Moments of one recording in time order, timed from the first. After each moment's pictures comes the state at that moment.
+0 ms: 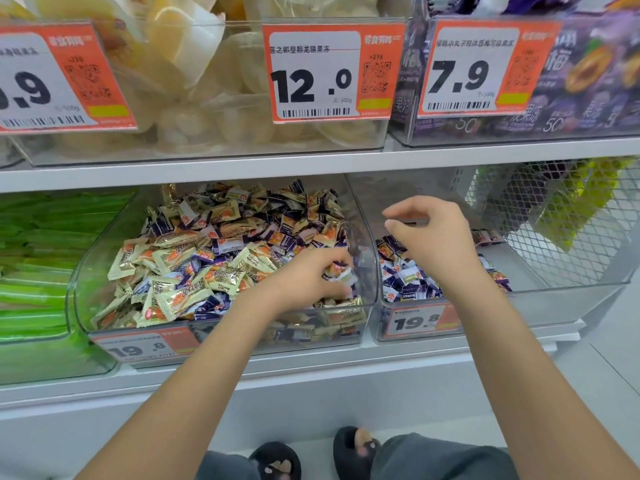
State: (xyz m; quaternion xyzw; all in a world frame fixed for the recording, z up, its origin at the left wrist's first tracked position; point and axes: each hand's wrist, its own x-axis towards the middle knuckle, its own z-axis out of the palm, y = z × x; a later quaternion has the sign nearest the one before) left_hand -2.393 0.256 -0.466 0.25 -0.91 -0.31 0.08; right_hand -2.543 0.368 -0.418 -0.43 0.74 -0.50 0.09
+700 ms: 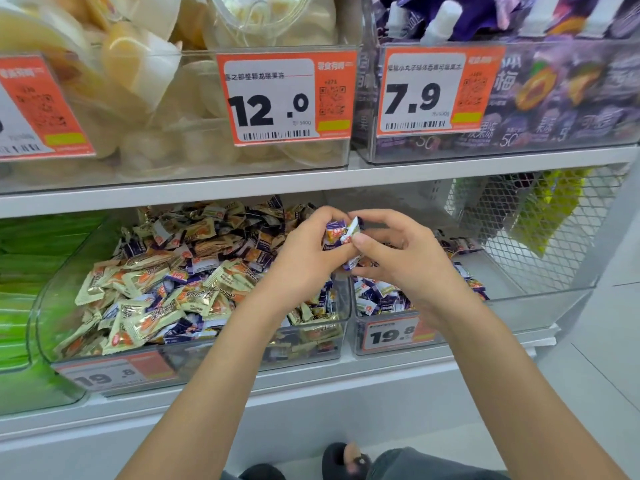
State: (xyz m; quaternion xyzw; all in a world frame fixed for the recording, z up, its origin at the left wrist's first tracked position) left_hand -2.424 0.292 -0.420 0.24 -0.81 -0.43 0.32; right_hand -2.540 0.389 -0.416 -0.43 0.57 -0.63 0.32
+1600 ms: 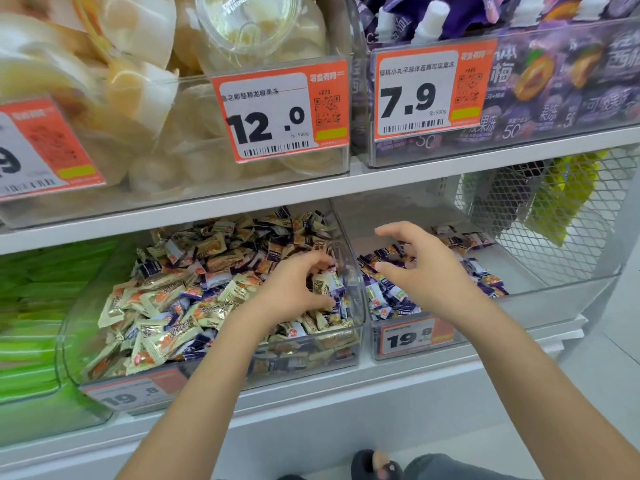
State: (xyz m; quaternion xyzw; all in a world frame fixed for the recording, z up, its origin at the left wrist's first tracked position) left_hand -2.399 0.247 -0.456 0.31 -0.90 -0.29 0.11; right_hand -2.558 0.387 -0.437 -0.49 0.75 -0.43 0.14
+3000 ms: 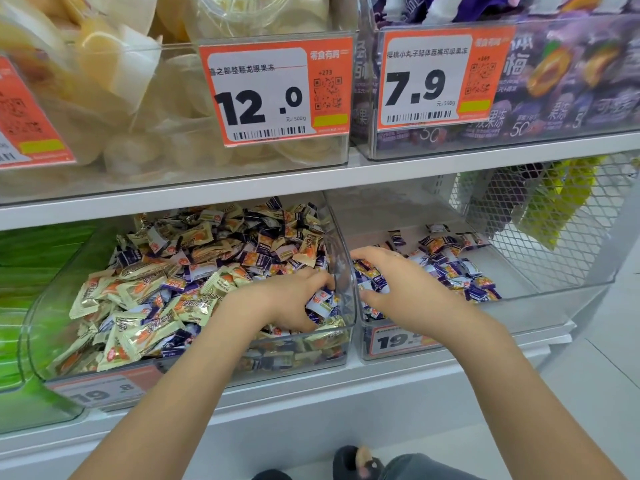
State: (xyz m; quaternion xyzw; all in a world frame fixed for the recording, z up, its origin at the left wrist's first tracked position) left_hand -2.415 0.235 -0.467 0.24 -0.95 -0.14 -0.16; right_hand -2.552 0.379 -0.444 -0.60 0.74 -0.25 0.16
